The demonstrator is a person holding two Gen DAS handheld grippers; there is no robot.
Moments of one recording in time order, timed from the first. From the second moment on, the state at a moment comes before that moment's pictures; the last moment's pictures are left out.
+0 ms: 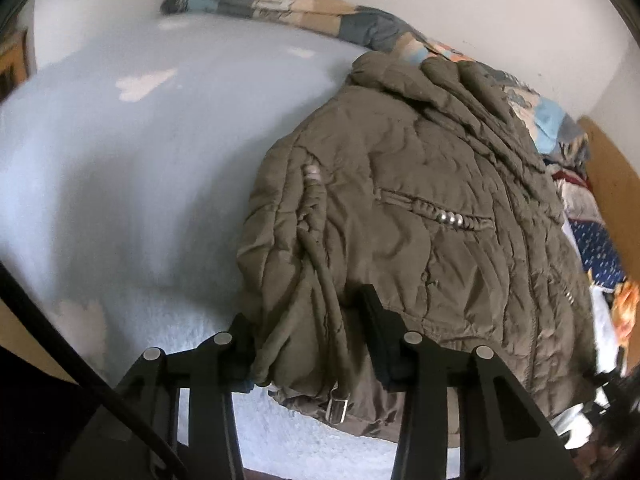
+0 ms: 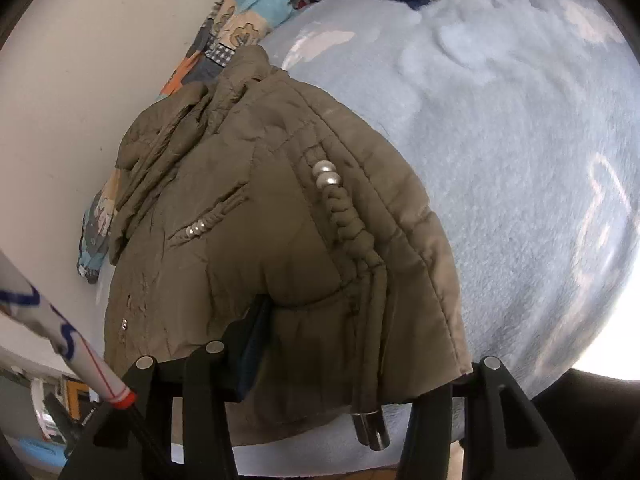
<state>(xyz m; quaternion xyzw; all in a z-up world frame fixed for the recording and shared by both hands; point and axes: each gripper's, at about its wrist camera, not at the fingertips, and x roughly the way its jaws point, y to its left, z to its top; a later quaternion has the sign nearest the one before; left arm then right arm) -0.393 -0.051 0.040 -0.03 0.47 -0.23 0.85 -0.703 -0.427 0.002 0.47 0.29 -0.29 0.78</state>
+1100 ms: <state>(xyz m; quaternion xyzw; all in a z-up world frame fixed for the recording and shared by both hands) -0.427 -0.057 0.089 0.07 0.34 -0.26 0.90 -0.714 -0.405 0.066 0.38 0.25 -0.26 0.85</state>
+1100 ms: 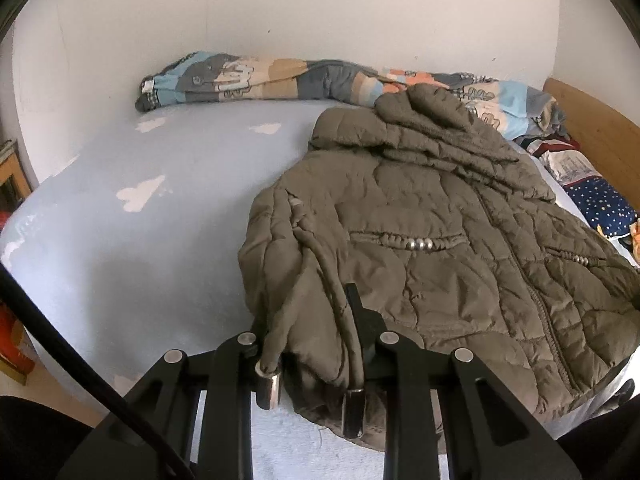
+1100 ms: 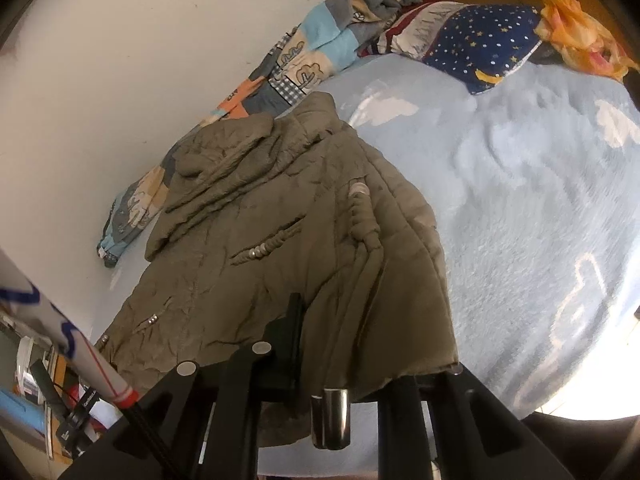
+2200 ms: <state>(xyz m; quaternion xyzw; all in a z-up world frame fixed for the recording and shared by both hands) -0.333 -0.120 0.230 0.02 0.28 -0.31 0.91 -0.652 -0.471 0.208 0.37 0.15 -0.19 0.90</state>
